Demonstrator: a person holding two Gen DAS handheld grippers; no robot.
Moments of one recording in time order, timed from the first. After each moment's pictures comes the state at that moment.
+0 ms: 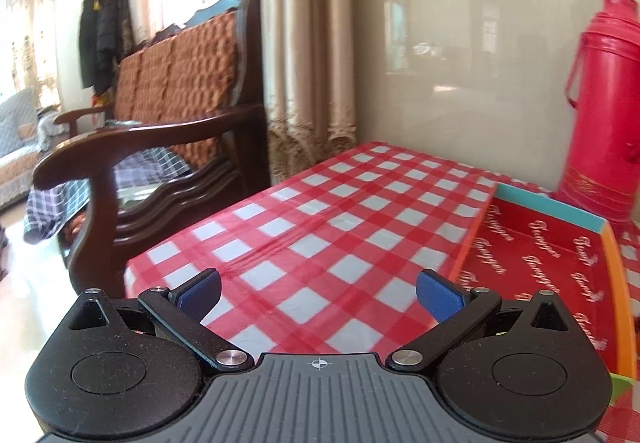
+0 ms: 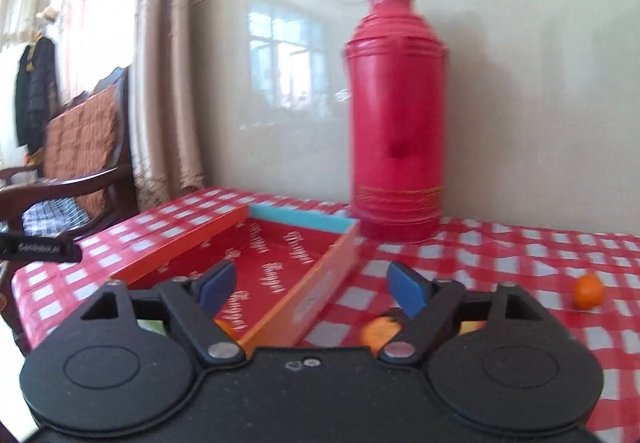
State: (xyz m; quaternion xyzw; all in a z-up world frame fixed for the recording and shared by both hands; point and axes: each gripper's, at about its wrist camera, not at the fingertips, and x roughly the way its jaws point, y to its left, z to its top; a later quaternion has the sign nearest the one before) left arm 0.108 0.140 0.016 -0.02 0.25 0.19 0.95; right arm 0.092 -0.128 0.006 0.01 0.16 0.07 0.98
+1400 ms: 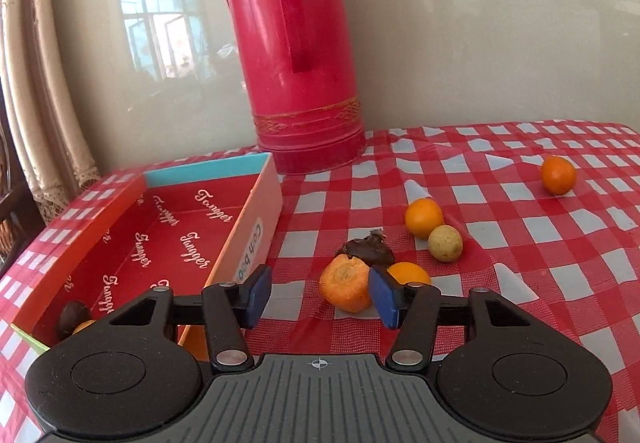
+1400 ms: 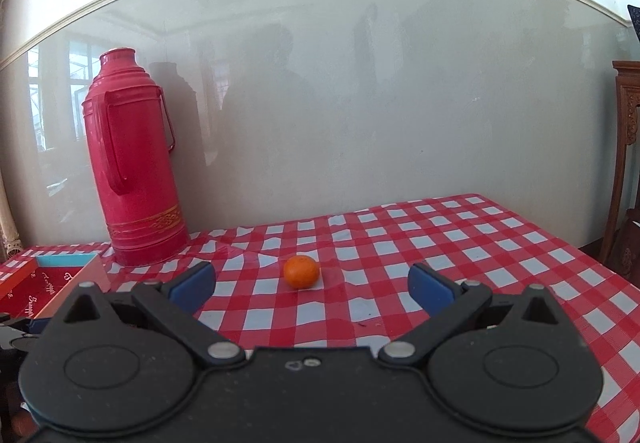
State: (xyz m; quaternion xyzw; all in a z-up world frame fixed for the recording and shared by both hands) left arm 0.133 -0.108 -0.028 0.12 0.26 -0.08 0.95; right arm 0.015 -0.280 0.003 0.08 0.13 -0.19 0.97
